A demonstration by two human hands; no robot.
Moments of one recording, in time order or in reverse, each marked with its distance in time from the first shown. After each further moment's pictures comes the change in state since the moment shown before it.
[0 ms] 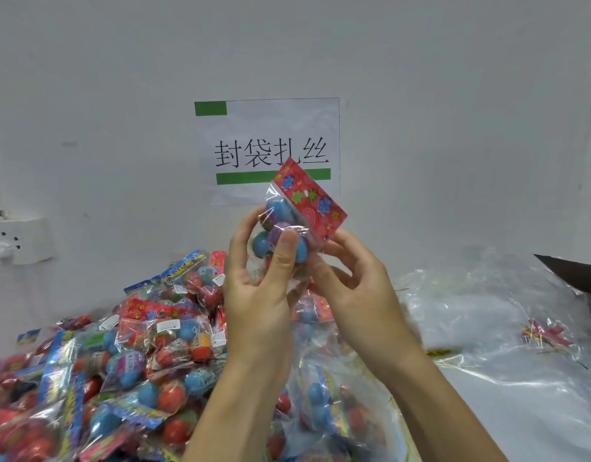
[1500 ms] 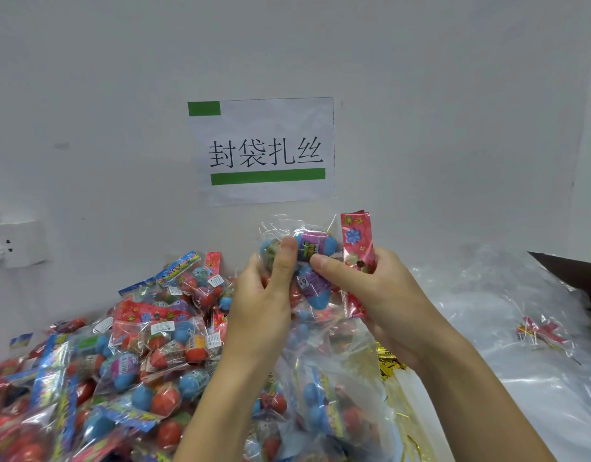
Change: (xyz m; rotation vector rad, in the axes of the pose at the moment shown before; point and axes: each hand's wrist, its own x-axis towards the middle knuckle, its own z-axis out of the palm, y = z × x) left_hand 0.002 -0.005 -0.014 0.427 -0.121 -0.127; right_hand 0.002 -0.022 -0.029 -0.038 -0.120 0.211
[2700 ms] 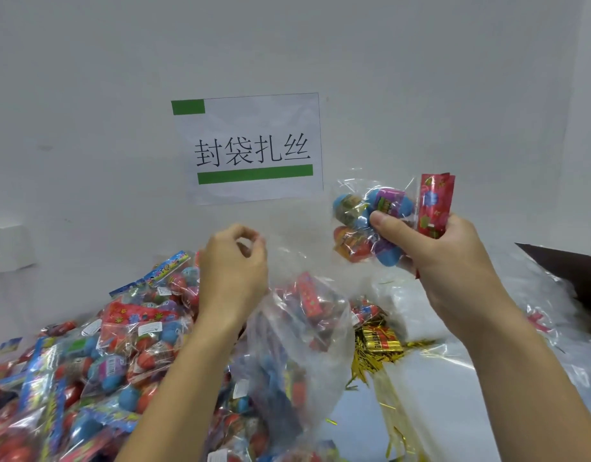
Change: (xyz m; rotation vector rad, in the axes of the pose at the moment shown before) left_hand 0.044 0.006 -0.003 0.636 0.248 0.095; right_hand -0.010 -0.027 -0.056 -0.124 0.417 -0.077
